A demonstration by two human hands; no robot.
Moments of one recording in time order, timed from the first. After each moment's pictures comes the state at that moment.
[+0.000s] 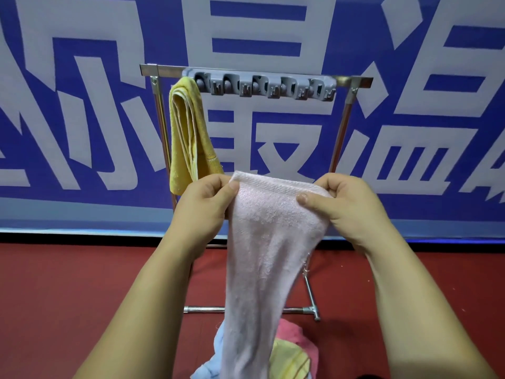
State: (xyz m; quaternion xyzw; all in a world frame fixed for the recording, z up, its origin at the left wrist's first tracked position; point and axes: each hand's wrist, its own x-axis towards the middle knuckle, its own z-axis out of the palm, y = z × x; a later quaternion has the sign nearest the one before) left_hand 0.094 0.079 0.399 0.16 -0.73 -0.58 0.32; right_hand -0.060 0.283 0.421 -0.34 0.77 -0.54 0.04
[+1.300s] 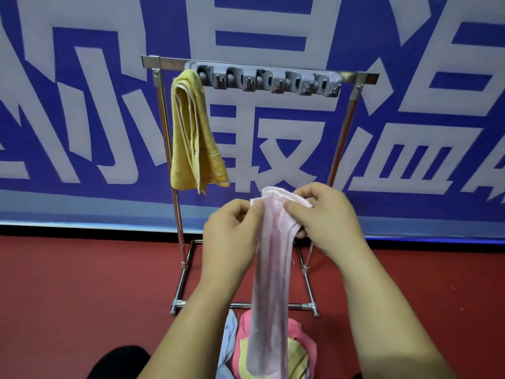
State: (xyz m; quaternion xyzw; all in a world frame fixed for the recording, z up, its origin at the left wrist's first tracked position) left_hand 0.090 0.139 0.364 0.24 -0.71 -0.54 0.39; right_hand -0.030 0.256 0.399 -0.30 0.81 -0.51 0.02
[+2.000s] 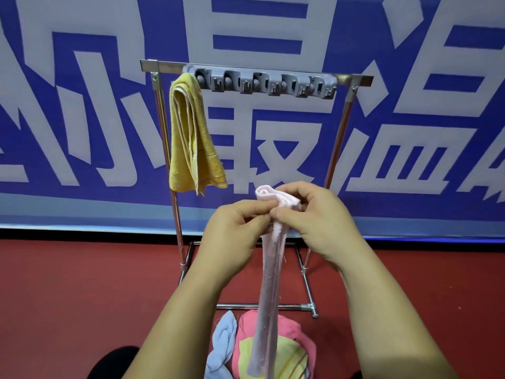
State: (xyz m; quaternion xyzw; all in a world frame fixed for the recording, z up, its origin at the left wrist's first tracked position) left_hand 0.096 0.134 0.376 0.13 -0.74 -0.58 0.30; right_hand -0.014 0.265 0.411 -0.38 0.77 -0.51 0.08
